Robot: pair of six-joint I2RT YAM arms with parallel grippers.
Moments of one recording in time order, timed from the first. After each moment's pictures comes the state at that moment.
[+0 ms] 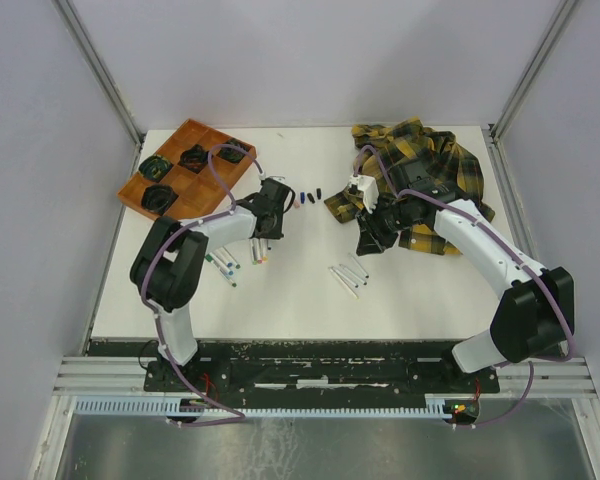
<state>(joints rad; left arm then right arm) -0.52 1.87 1.18 -0.31 -0.28 -0.32 0.38 1.48 1.24 -0.85 -0.65 -0.38</state>
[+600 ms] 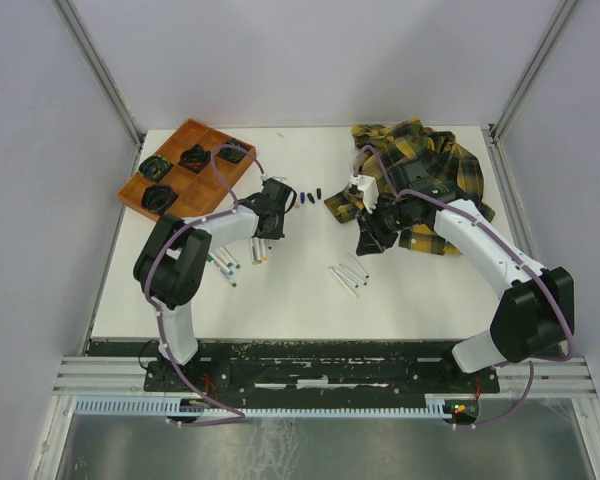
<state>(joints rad) -0.52 1.90 1.20 -0.32 -0.28 -0.32 0.38 1.48 1.24 -0.85 -0.66 -0.38</state>
